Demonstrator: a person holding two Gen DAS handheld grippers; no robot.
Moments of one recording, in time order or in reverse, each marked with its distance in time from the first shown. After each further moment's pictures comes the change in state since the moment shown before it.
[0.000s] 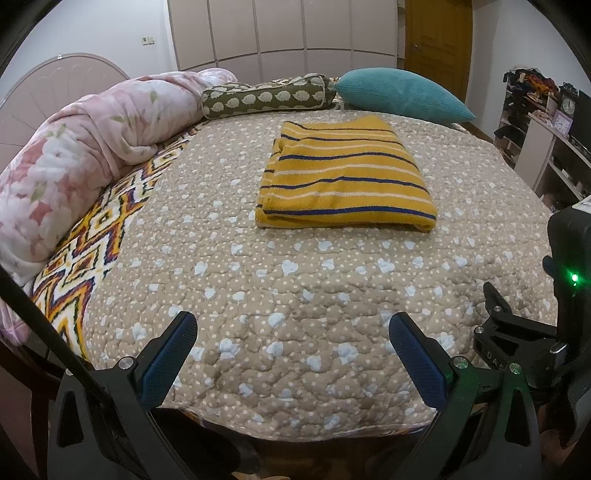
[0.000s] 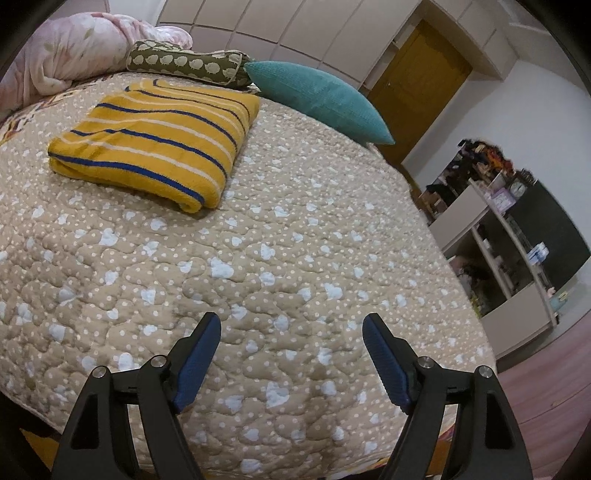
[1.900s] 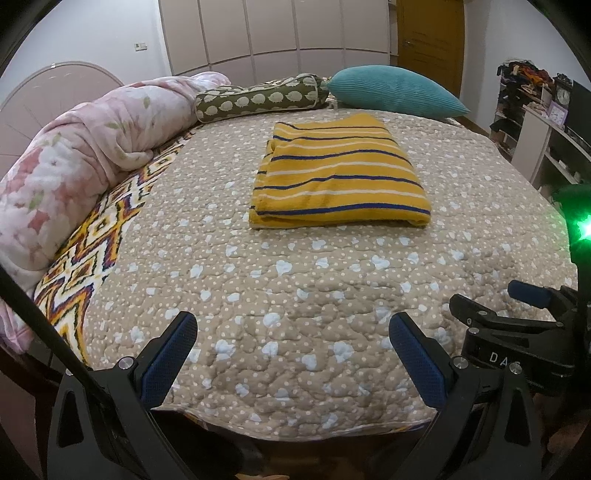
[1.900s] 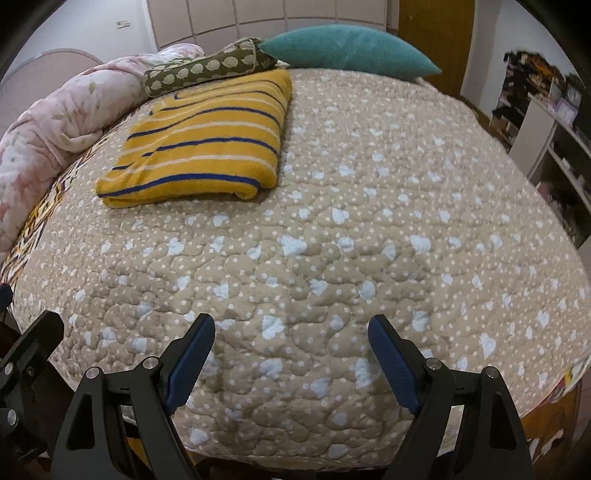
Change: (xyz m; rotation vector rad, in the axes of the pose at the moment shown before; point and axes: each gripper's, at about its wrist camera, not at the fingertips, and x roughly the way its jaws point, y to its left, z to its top) left arm 0.000 -0.006 -0.002 0.031 0.001 0.003; right arm 0.023 -0.027 0.000 0.242 0.121 0.442
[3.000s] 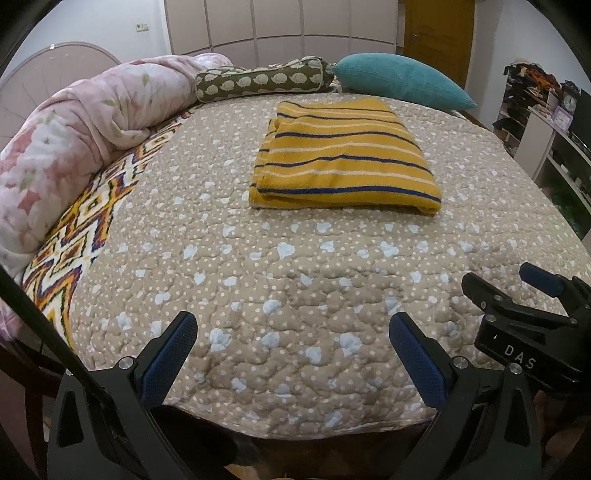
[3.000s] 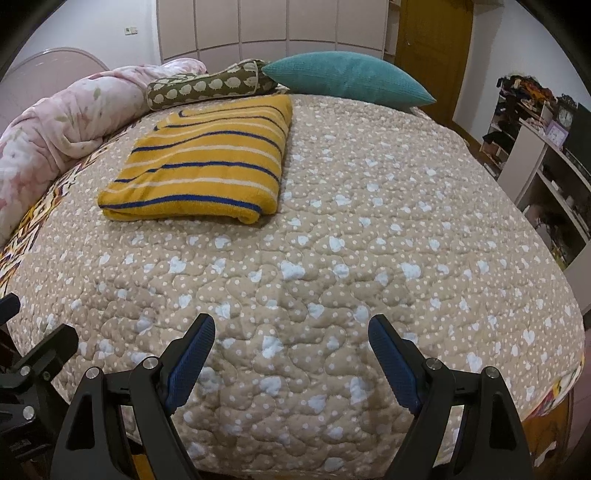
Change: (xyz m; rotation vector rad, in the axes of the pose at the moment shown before) left arm 0.020 0.012 -0.004 -0.035 0.065 -0.031; right arm -0.008 0.008 0.003 -0.034 -0.095 -0.049
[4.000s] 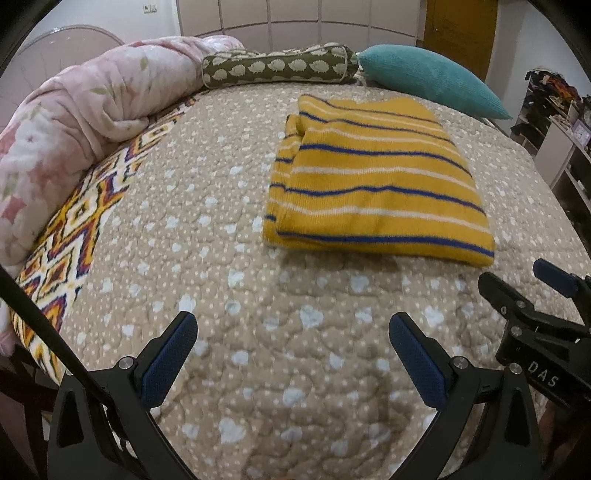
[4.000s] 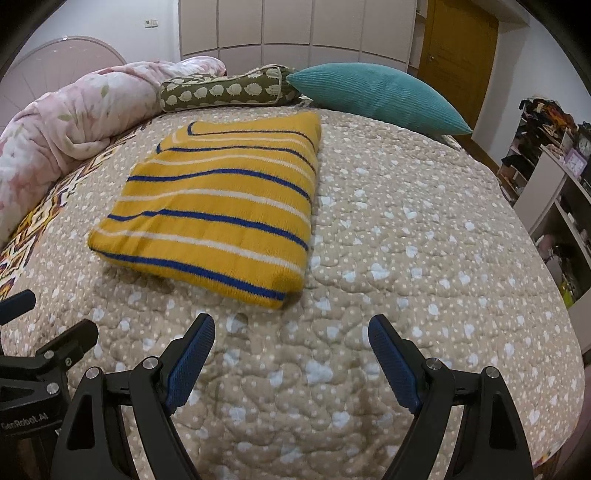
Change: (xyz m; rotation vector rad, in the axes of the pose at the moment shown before) left arm 0.056 0.020 0.059 -0.043 0.053 0.017; right arm 0.039 0.015 0.060 -0.075 -0.014 0.035
